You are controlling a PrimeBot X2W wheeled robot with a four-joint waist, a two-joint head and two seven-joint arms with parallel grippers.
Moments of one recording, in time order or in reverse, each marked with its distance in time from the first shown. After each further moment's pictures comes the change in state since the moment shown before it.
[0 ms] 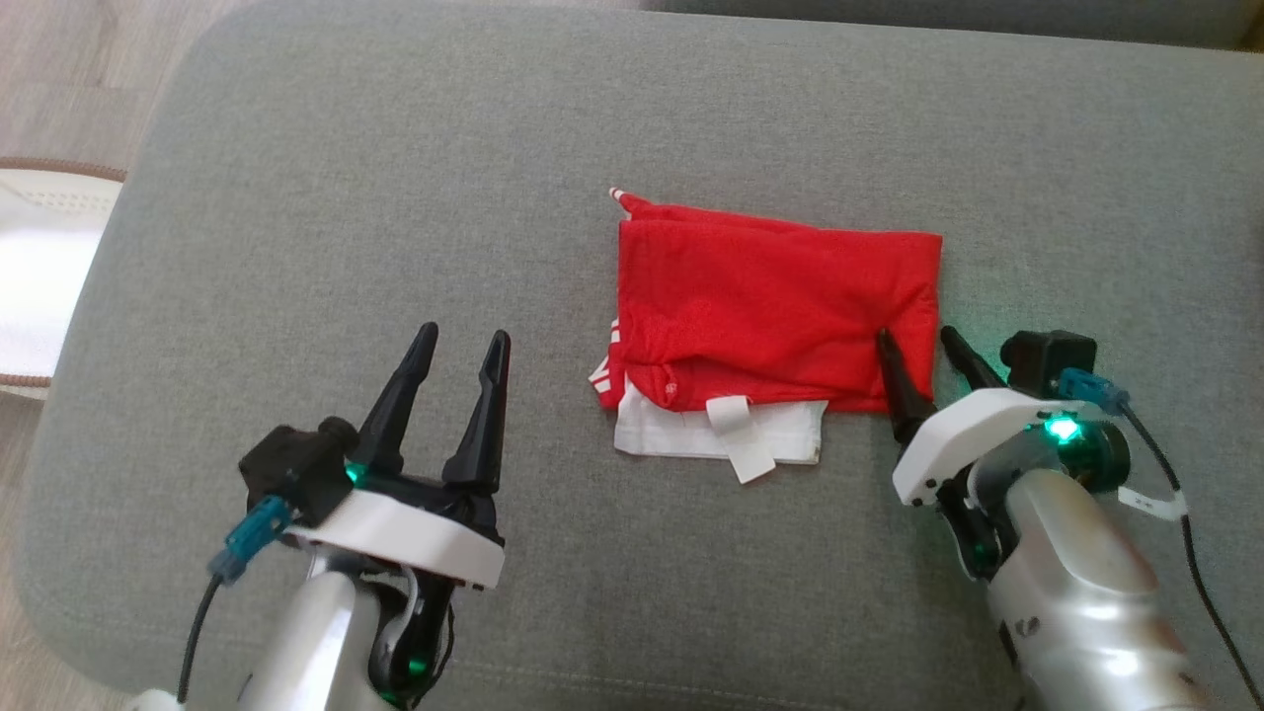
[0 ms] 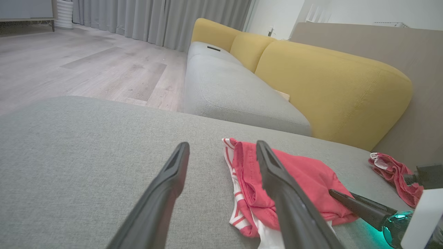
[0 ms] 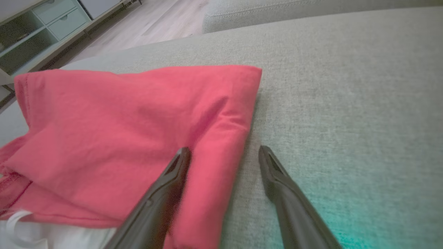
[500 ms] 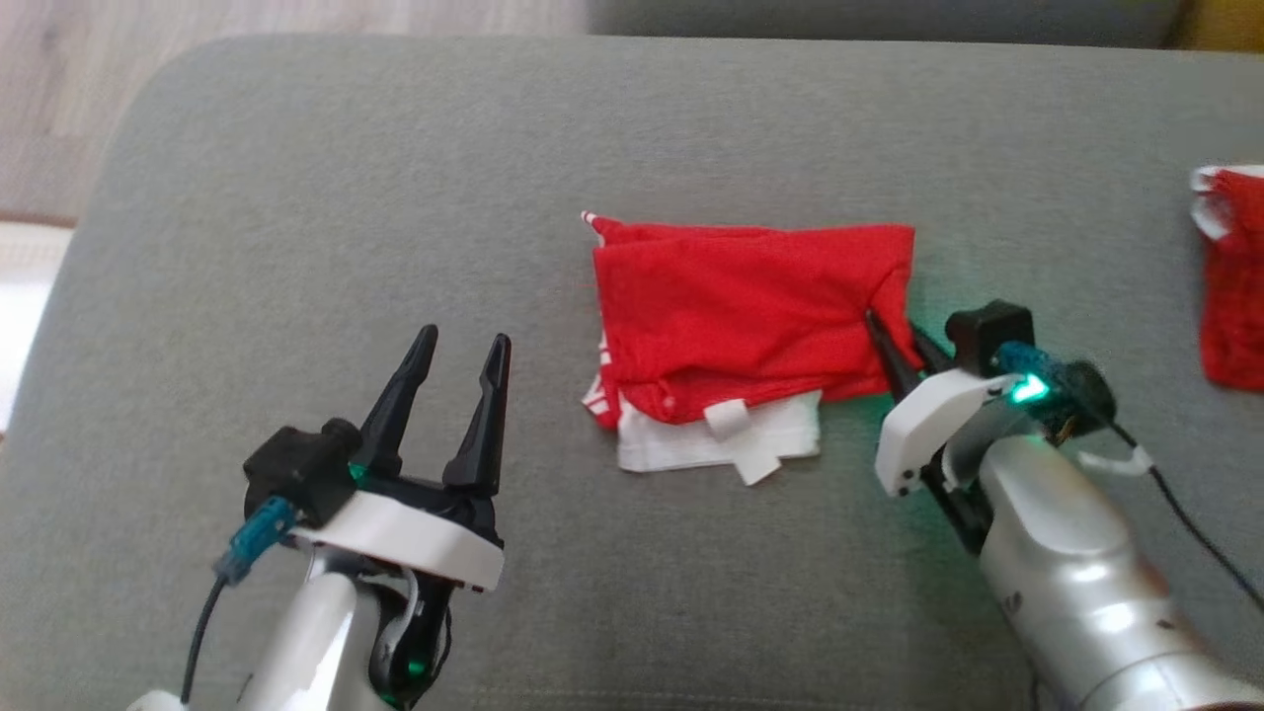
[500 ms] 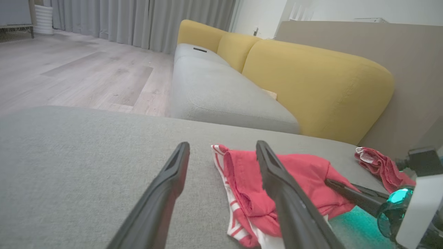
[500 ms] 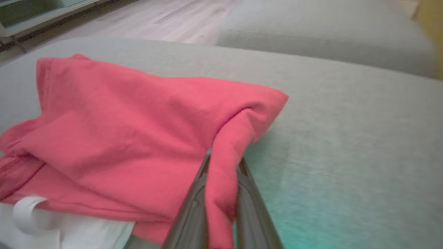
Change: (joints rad) left arm 0.001 0.000 0.002 0.006 0.027 0.000 0.000; right arm -0.113 -0.018 0.147 0.139 -0.121 0.000 -0.079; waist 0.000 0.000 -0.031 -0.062
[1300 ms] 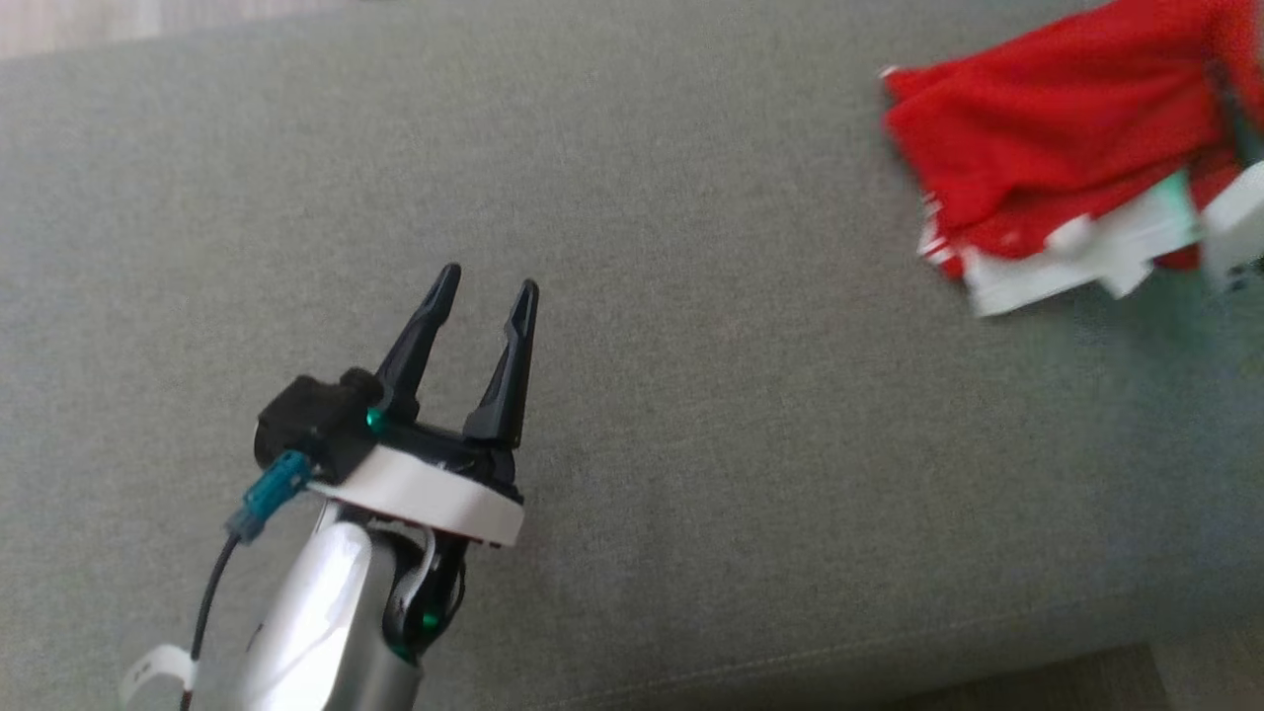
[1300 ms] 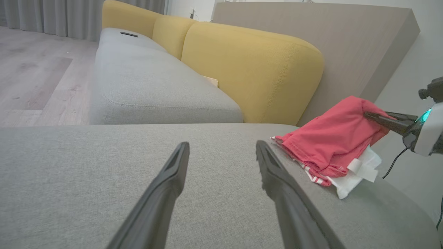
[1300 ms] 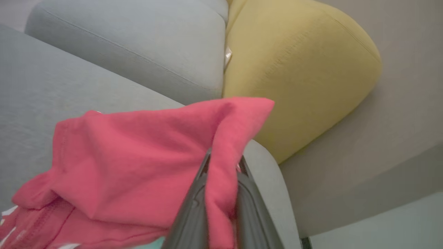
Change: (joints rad) left arm -0.068 0.000 -0.035 -0.027 0.027 0.000 0.000; right arm -0.252 -0.413 0.105 -0.073 -0.088 0.000 0.010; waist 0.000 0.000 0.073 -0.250
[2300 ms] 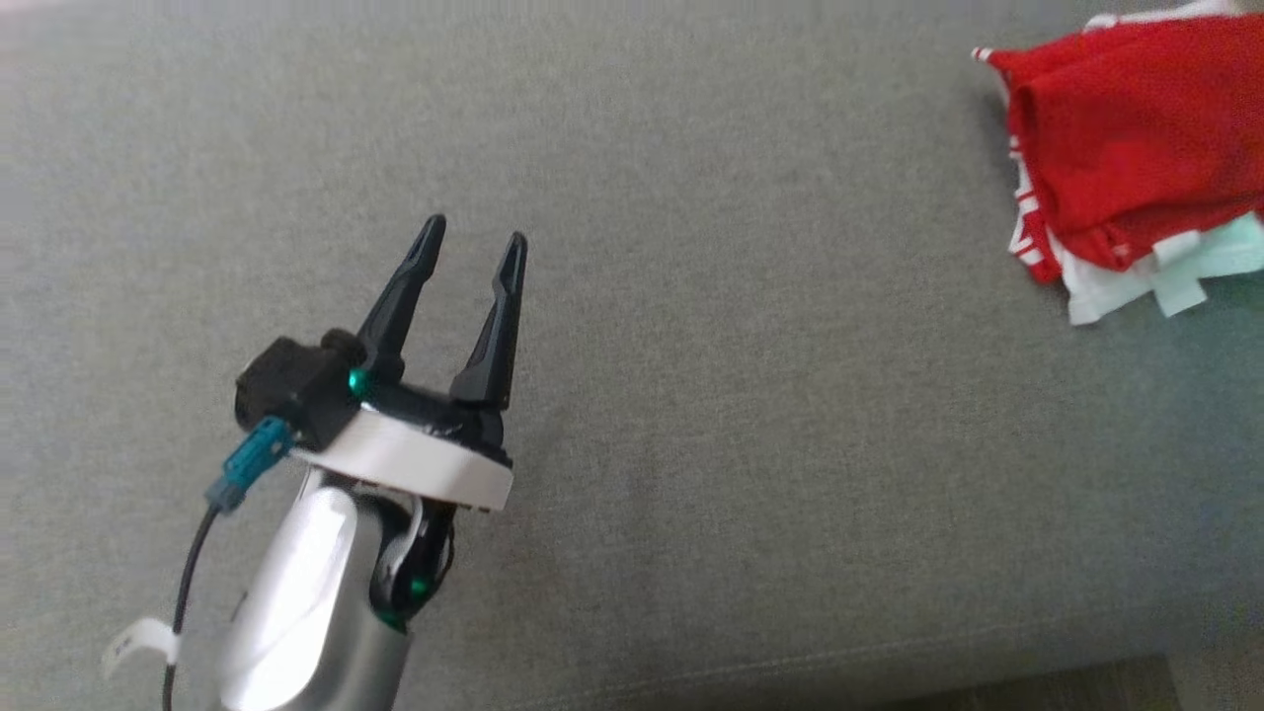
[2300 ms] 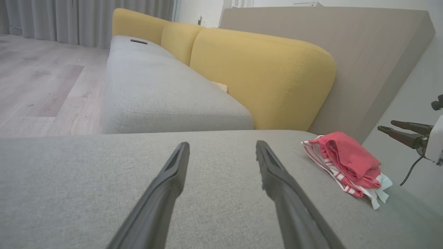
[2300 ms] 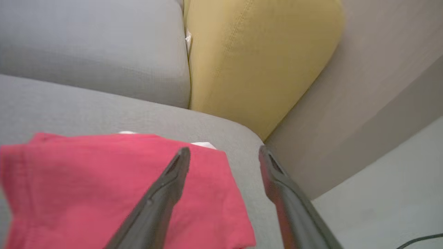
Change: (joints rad) left arm -0.076 0.011 0.007 -0.003 0.004 0.000 0.000; right arm -0.080 0.016 -0.363 0.183 -0.137 0.000 -0.007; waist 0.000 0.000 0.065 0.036
